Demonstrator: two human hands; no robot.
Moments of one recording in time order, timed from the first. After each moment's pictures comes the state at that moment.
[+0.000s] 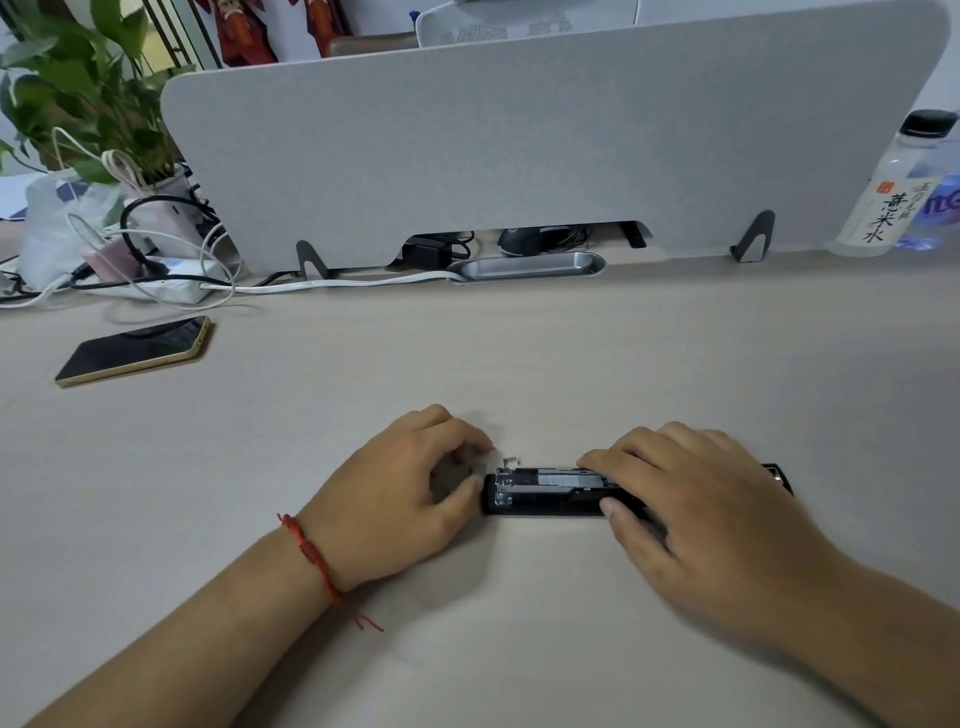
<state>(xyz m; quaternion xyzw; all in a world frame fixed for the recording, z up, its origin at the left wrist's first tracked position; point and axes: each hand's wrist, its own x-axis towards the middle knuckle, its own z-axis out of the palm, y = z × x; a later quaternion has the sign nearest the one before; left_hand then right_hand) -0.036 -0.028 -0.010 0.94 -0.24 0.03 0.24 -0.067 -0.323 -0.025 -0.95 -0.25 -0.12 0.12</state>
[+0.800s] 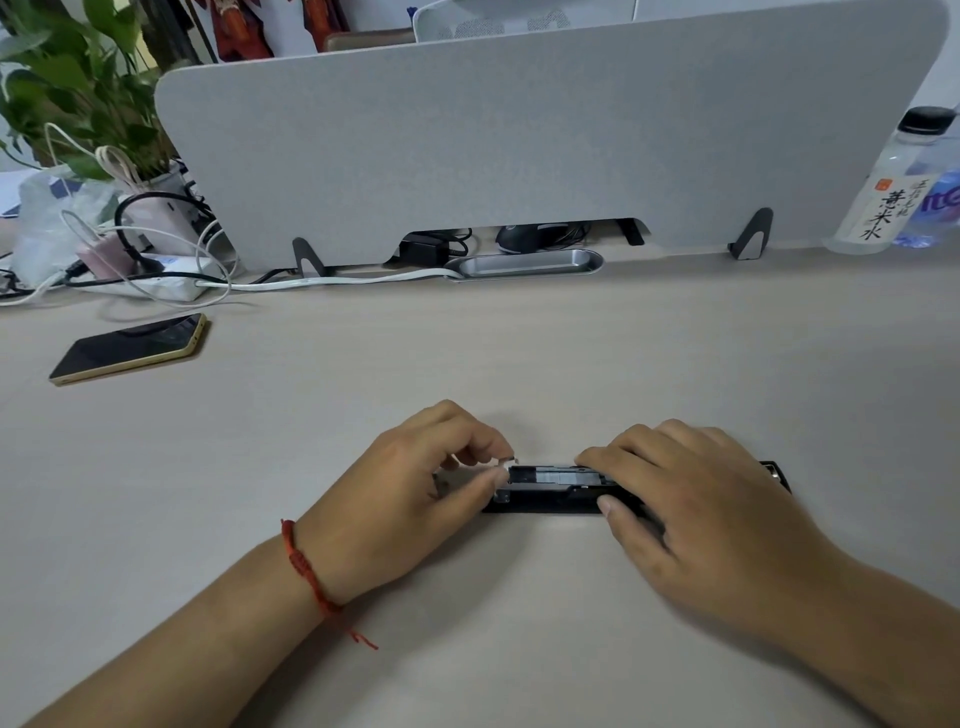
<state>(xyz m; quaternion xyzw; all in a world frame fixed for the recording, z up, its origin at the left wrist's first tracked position) -0.044 -0.036 -0.009 0.90 -0.25 0.04 0.35 -0.066 -0.324 -0.029 -0.95 -0.25 -0.13 0.12</state>
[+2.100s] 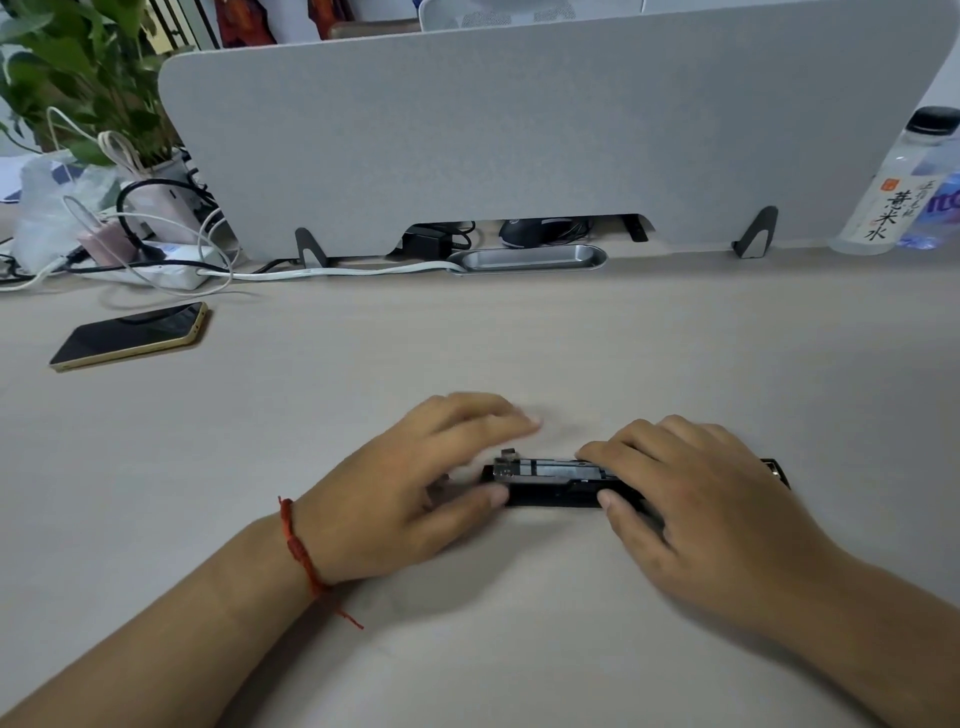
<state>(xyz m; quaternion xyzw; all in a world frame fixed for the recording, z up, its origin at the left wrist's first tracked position) -0.037 -0.026 -0.012 0.87 -0.40 0.07 0.28 -0.068 -0.323 -0.026 -0.95 -0.25 -0.12 0.12</state>
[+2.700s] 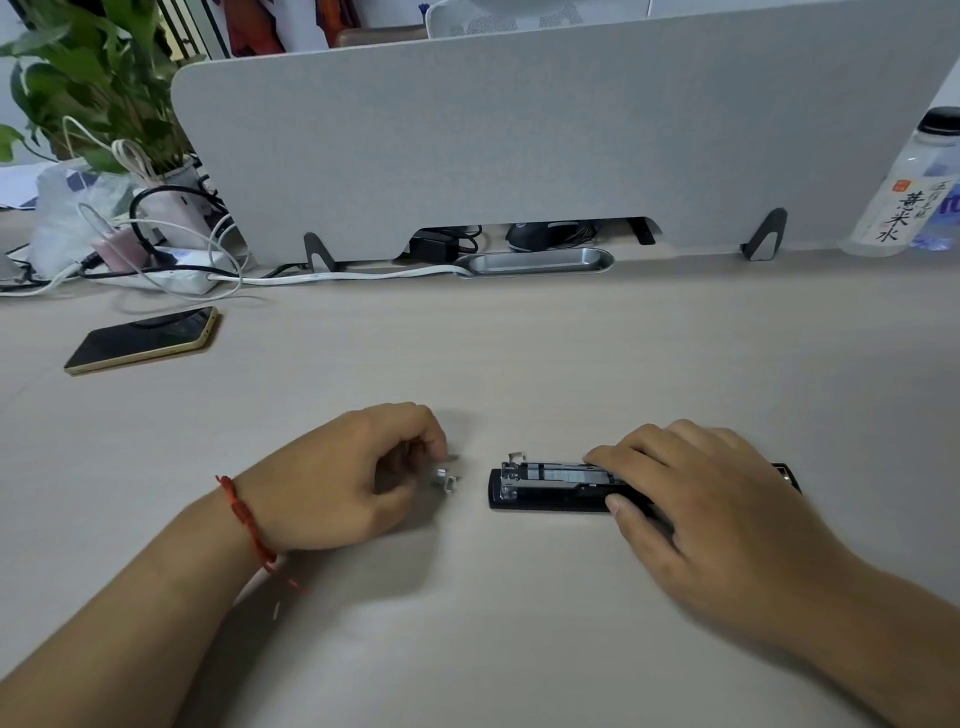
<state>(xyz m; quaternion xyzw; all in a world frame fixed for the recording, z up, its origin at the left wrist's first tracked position) -0.024 0.020 0.004 0.93 -0.27 -0.07 0.25 -0.066 -0.324 -0.029 -0.95 -0.26 -0.14 0.12</state>
